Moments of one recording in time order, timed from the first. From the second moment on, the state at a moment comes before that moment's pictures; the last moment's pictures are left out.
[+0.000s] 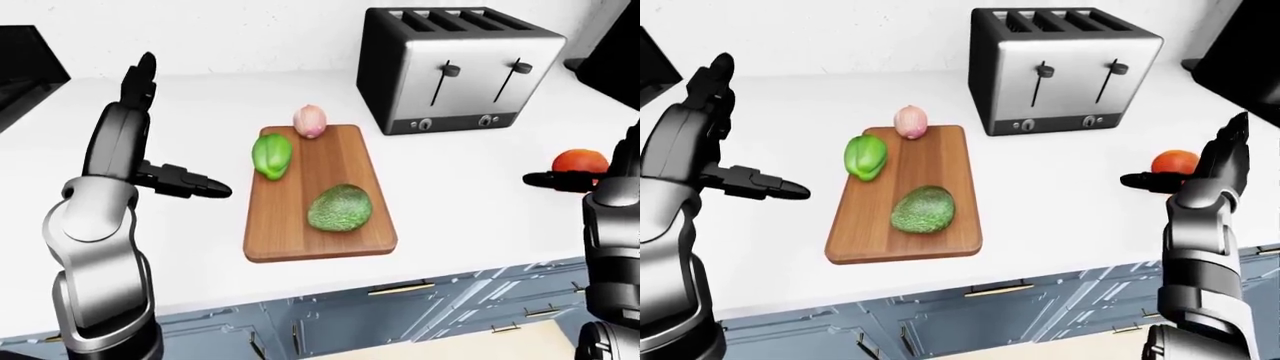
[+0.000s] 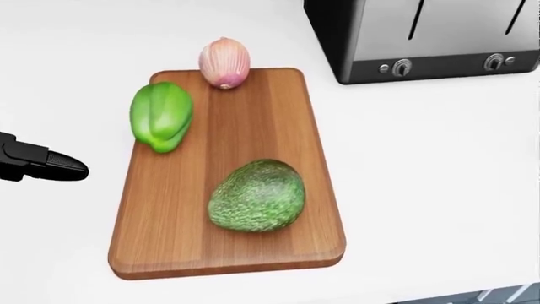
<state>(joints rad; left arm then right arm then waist) -0.51 0.37 0.23 -0.49 0.45 0.75 -0.43 -0.65 -0.69 -0.33 0.67 -0.24 0.31 -0.24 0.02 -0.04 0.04</state>
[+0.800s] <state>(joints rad) -0.52 0.38 0.23 -0.50 0.45 0.76 -0.44 -0.64 -0.68 -0.32 0.75 -0.17 0.24 -0.27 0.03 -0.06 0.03</state>
